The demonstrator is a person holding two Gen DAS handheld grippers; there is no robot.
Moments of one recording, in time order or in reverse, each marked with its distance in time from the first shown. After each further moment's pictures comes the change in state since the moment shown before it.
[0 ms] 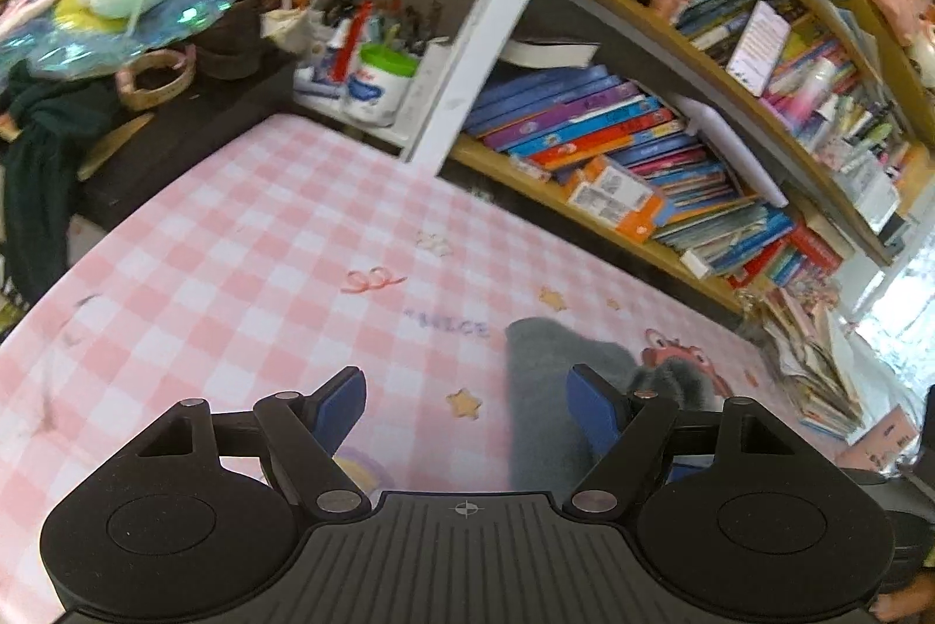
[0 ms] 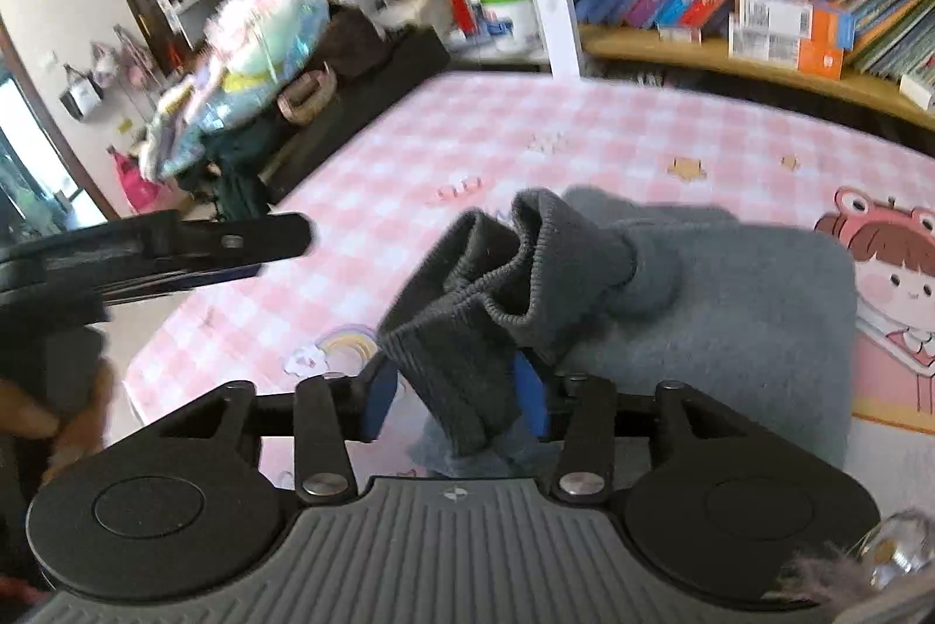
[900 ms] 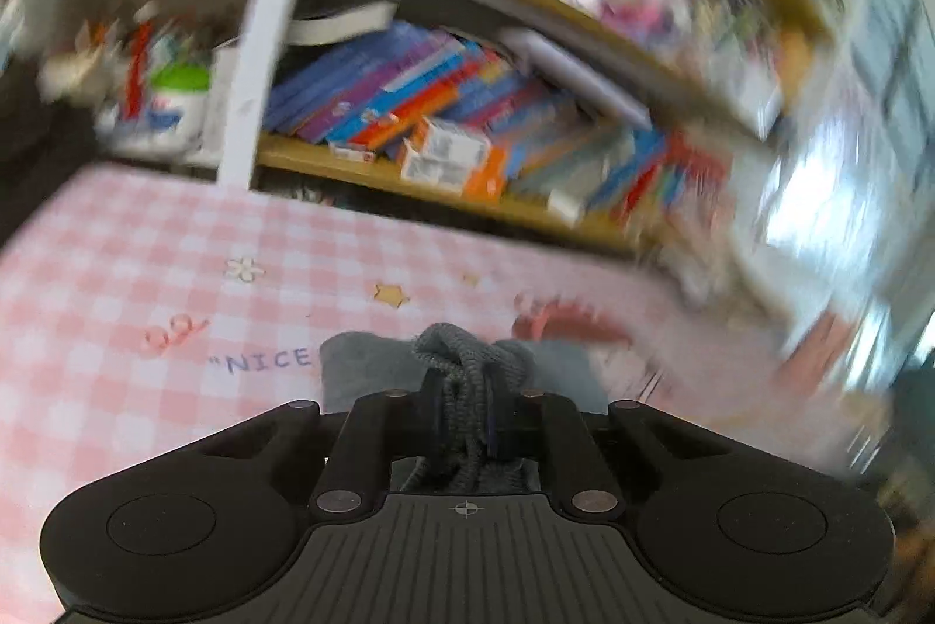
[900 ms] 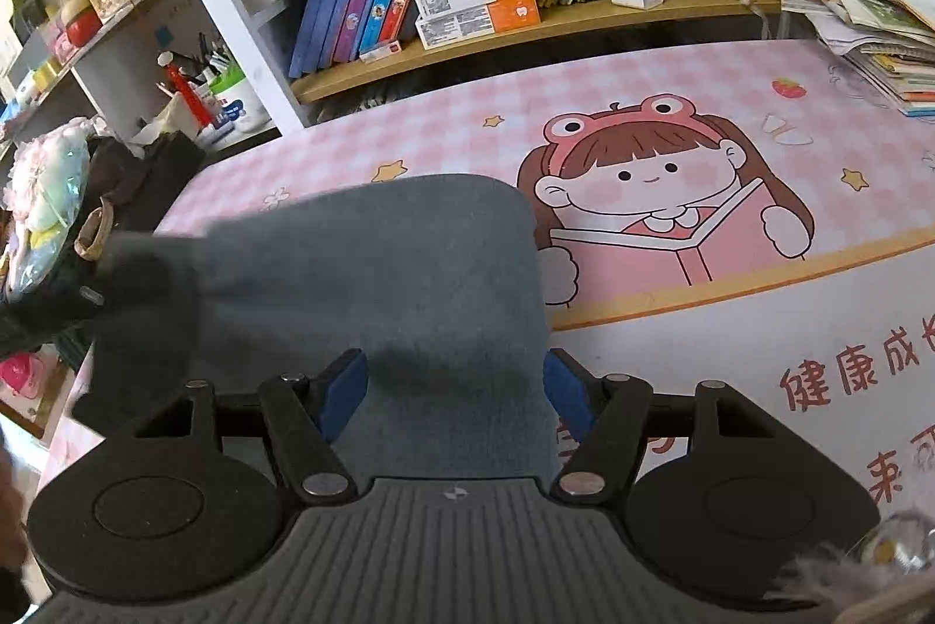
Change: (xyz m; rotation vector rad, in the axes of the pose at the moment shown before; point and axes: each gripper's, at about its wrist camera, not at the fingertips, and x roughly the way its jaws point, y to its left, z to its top) left arm 0.051 -0.060 0.001 0.170 0.050 -0.196; right arm -0.035 -0.102 -0.043 0.379 -0.085 -0.312
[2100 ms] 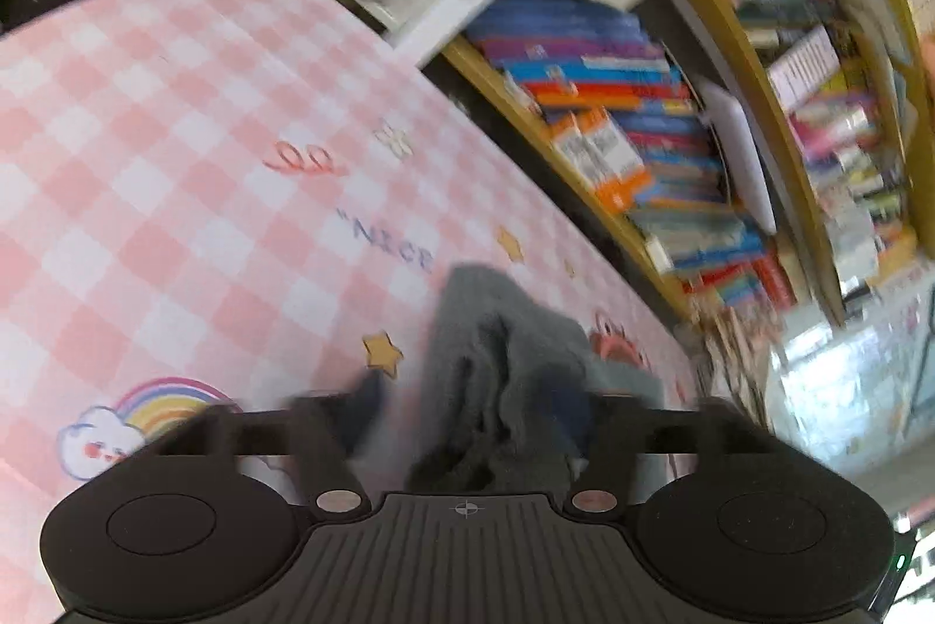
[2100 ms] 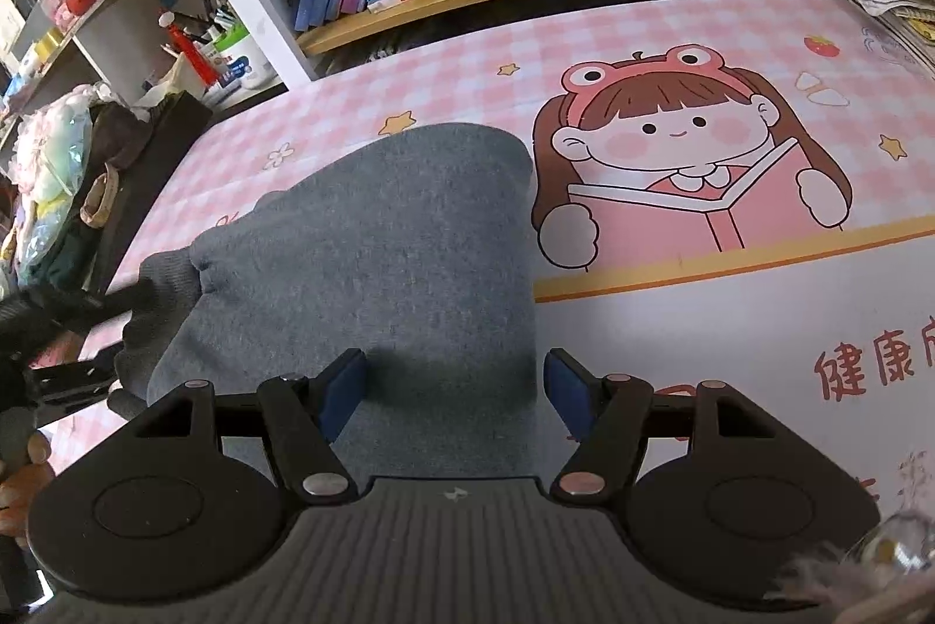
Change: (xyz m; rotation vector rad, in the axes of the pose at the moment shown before) left arm 0.009 0.082 -0.022 -0.479 0.057 0.029; right arm 0.022 -0.007 0.003 0.008 0.097 0.043
